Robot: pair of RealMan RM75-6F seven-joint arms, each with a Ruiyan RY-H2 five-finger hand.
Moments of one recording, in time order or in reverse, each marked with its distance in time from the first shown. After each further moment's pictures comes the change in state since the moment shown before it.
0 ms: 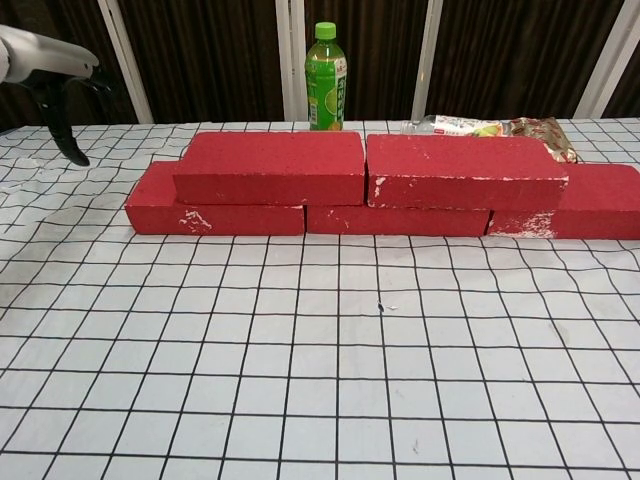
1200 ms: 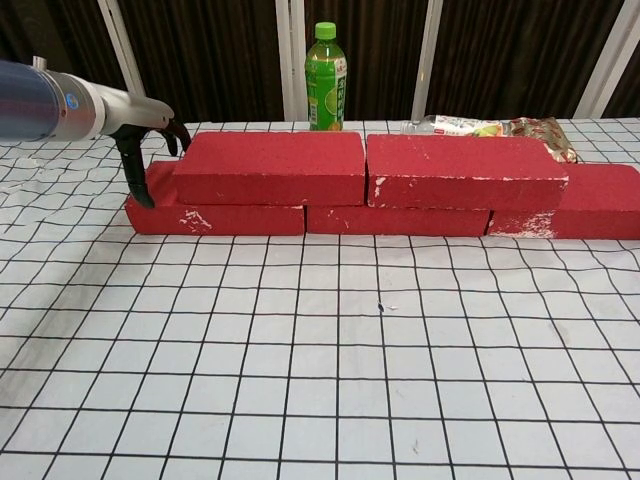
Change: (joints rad) left arm -0.088 -0.184 -0.002 0.096 -0.096 -0.007 0.095; right arm -0.003 0.010 0.000 0.012 -0.005 -0.006 0.024
